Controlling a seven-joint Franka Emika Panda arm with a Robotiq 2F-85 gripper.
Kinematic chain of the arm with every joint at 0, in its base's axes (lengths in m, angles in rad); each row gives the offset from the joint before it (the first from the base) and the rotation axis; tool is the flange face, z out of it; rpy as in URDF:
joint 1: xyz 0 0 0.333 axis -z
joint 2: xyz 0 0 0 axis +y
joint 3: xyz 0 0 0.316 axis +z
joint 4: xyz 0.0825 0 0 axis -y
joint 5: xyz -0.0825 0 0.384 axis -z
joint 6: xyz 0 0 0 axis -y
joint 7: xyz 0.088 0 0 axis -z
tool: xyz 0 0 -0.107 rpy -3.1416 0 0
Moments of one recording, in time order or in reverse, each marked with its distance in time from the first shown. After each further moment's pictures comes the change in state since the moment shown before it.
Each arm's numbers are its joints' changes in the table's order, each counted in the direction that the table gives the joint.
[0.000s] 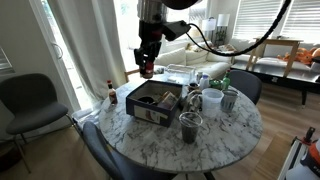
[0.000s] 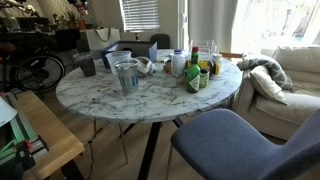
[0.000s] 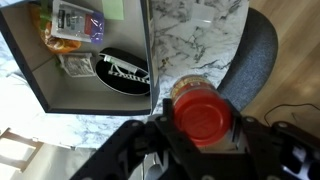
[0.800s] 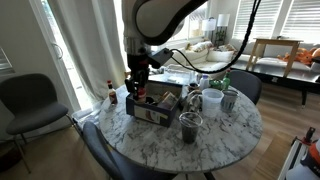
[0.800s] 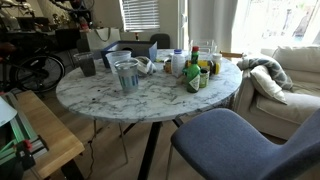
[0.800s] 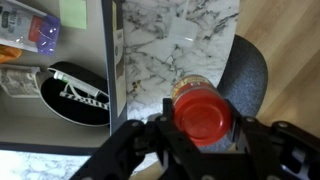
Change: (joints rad) arm -0.052 0.275 -0.006 0.108 0.008 0.003 -0.051
